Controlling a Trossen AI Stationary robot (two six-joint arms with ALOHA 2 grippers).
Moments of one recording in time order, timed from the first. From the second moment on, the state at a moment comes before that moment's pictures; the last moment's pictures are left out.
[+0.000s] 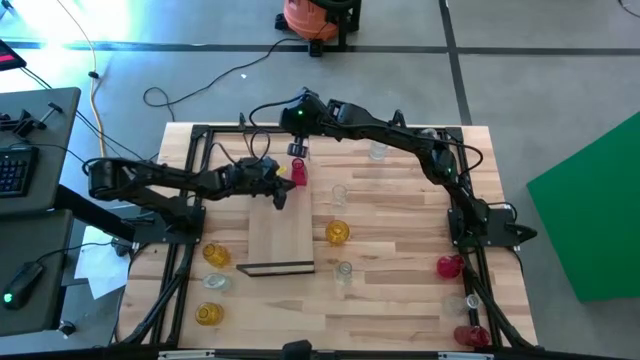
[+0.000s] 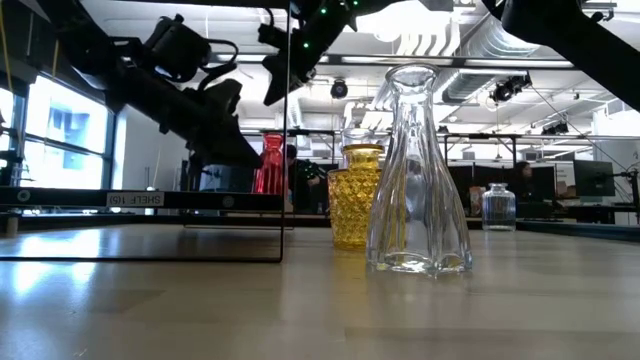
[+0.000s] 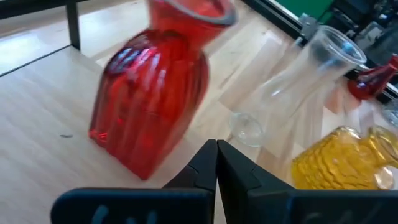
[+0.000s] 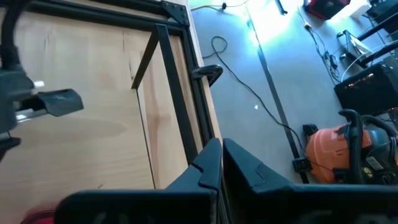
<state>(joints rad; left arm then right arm) 0.31 1.35 0.43 0.43 0.02 -0.44 -0.32 2.26 2.36 -0.74 0.22 -0.41</state>
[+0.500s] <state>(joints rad) 0.32 1.50 0.53 0.50 0.05 -0.42 -0.33 2.27 2.36 -0.74 0.22 -0.43</state>
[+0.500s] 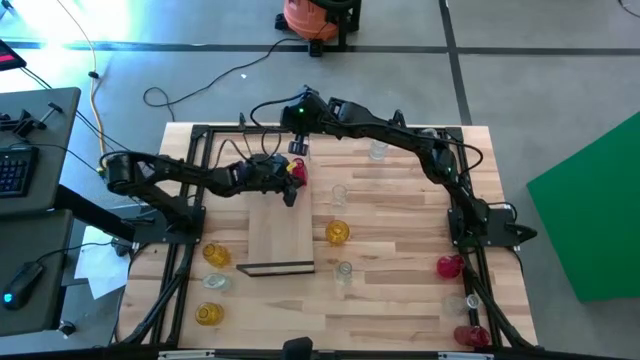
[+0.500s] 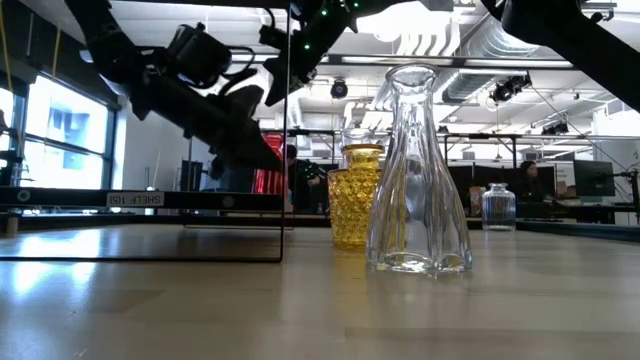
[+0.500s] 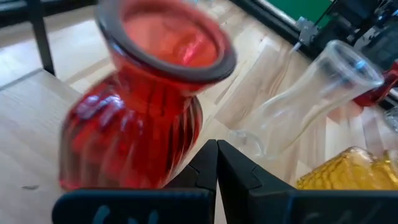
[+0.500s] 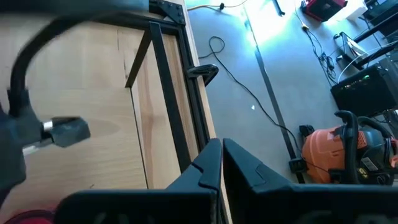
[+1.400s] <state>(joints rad) 0.39 1.51 0.56 0.36 0.08 -0.29 -0.33 2.27 2.36 -0.73 0.21 -0.45</state>
